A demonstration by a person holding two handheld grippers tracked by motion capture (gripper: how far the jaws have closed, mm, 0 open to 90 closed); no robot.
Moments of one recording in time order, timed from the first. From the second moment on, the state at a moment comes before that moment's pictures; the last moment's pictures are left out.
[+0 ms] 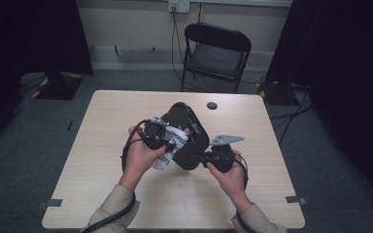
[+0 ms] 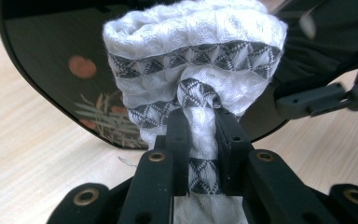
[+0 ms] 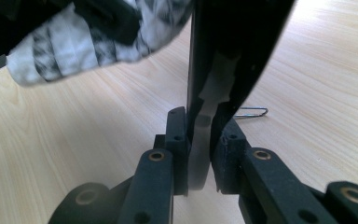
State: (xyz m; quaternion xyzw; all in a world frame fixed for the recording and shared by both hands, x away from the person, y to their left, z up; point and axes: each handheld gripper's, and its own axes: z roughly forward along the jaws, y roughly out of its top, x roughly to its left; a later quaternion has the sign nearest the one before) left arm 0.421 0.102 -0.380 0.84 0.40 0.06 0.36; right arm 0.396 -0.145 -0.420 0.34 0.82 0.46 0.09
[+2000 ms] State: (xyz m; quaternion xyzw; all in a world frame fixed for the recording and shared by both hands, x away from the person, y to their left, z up) left arm 0.418 0.114 -0.298 0.82 0.39 0.10 0.40; right arm 0.396 -0.146 -0.421 0.34 0.81 0.46 0.09
